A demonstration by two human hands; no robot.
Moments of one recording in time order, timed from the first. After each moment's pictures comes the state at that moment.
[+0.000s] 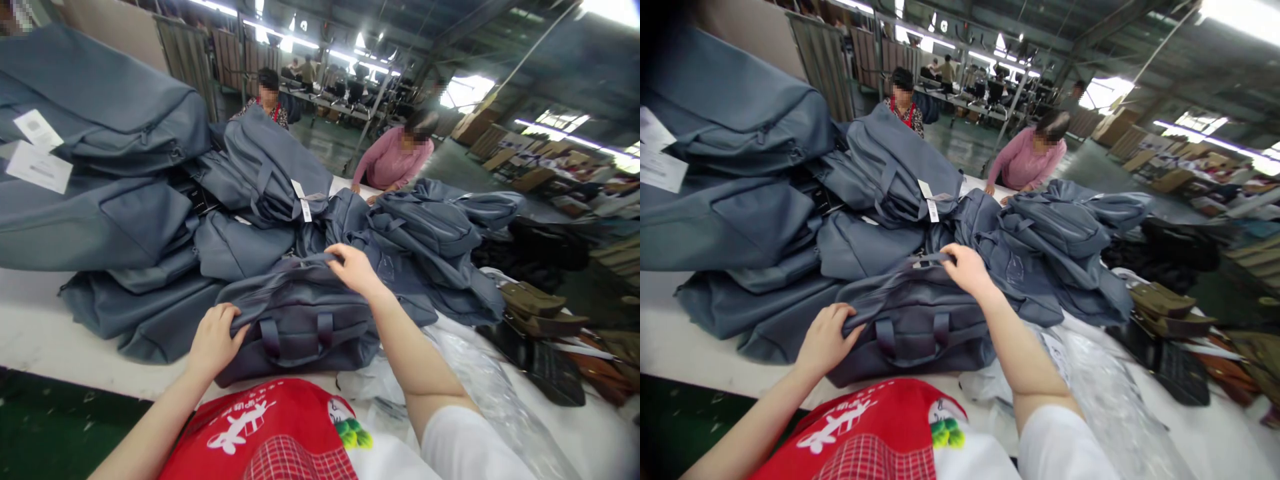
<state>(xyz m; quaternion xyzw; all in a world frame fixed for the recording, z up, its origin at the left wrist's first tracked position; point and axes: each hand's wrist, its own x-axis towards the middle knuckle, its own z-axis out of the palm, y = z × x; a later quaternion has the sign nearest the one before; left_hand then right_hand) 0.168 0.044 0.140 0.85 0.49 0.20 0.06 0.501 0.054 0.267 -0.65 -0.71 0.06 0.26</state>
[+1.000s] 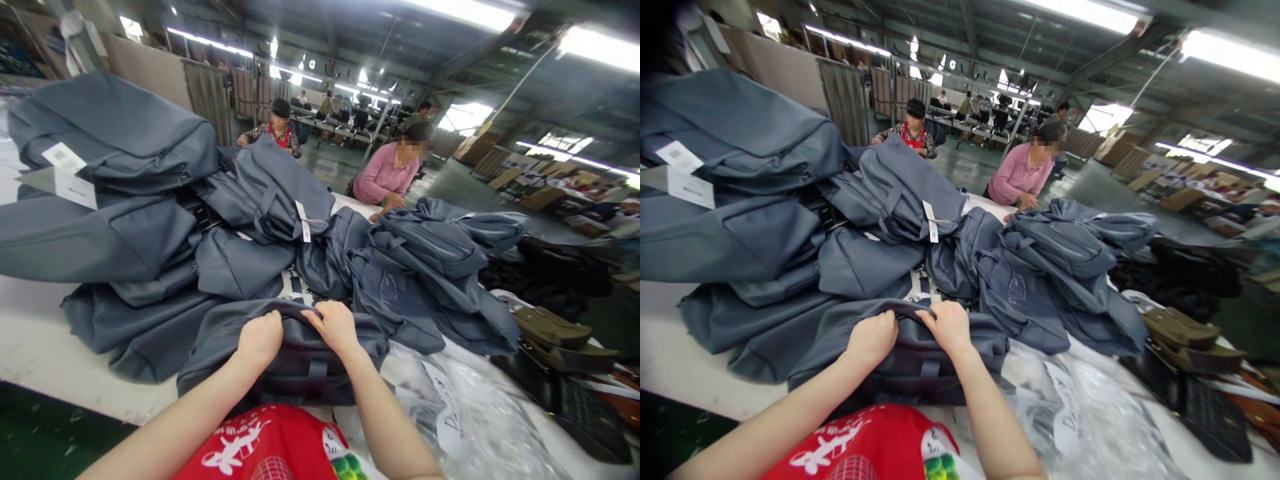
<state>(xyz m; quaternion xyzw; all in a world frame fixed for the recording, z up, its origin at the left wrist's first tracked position) 0.285 0.049 0.180 0.86 0.50 0.03 0.06 0.470 0.013 0.200 -0.70 -0.70 -0.02 0.11</state>
